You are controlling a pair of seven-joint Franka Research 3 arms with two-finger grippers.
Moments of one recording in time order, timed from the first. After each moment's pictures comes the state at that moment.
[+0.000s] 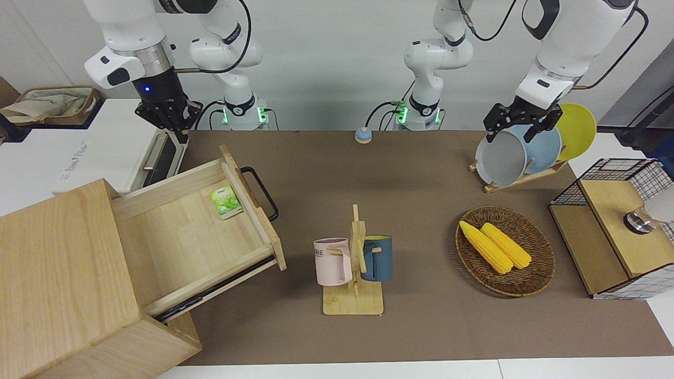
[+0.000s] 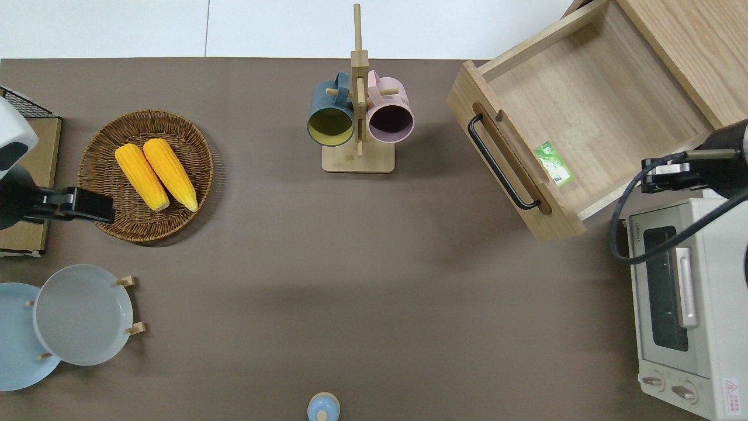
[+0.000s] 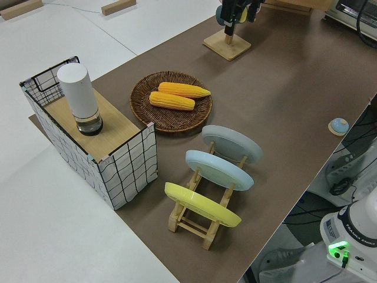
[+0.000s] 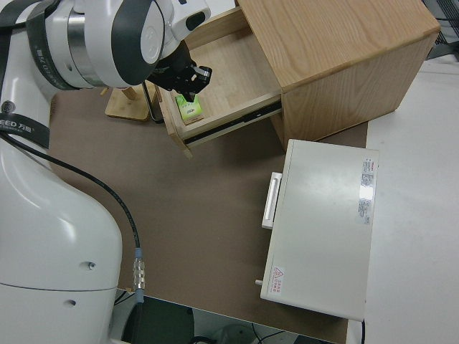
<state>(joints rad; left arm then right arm) 0.03 0.04 -0.06 -1.51 0.00 1.52 0.02 0.08 0.08 -0.01 -1.37 -0.01 1.51 0.12</state>
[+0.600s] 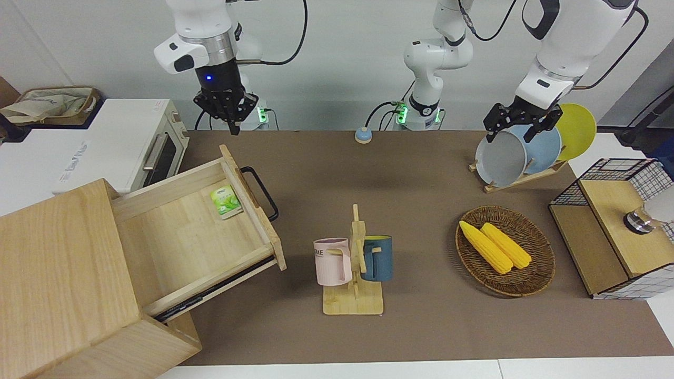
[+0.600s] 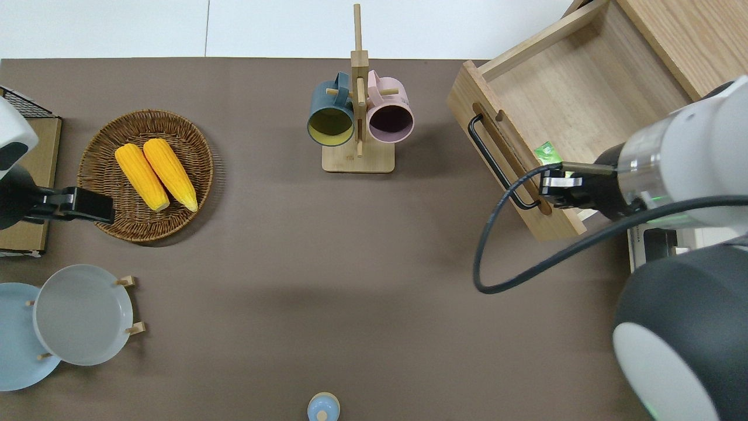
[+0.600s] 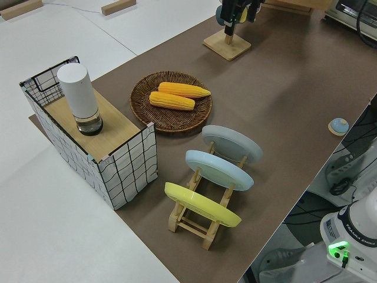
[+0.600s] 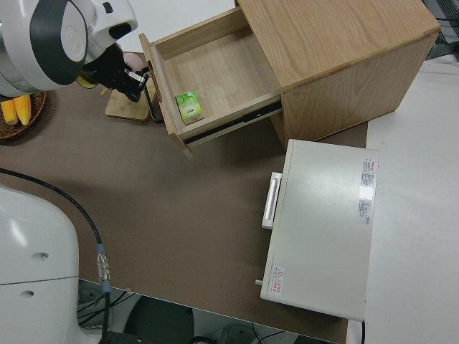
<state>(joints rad) 0.03 0.04 -0.06 -1.51 0.00 1.52 0.02 0.27 0.09 0.00 -1.36 -0.01 1.52 0.45</state>
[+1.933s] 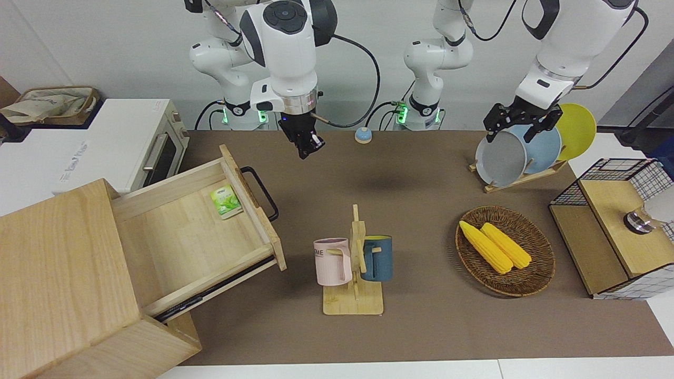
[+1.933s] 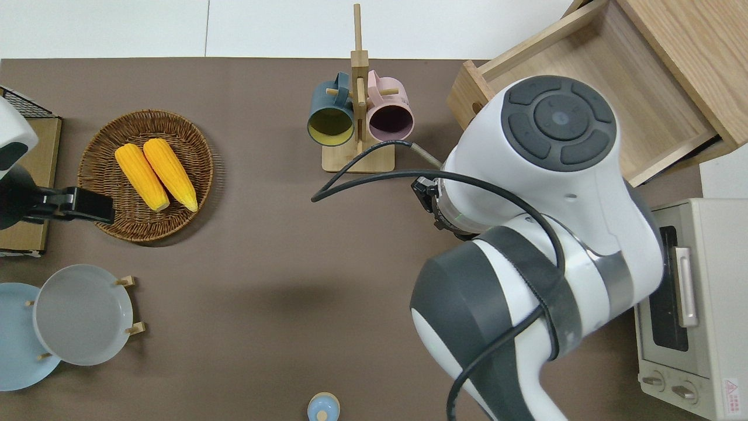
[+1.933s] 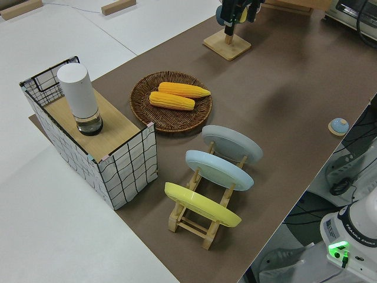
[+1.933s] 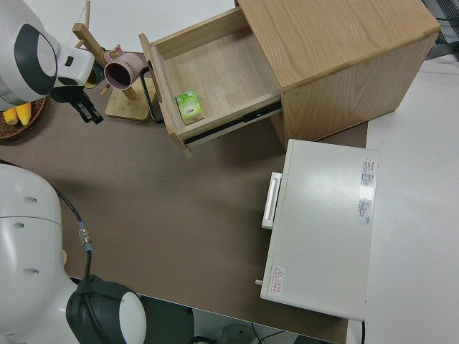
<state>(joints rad) 0.03 0.04 -0.06 -1.51 0.00 1.52 0.02 0.45 0.26 0.00 -1.36 0.04 1.60 1.25</state>
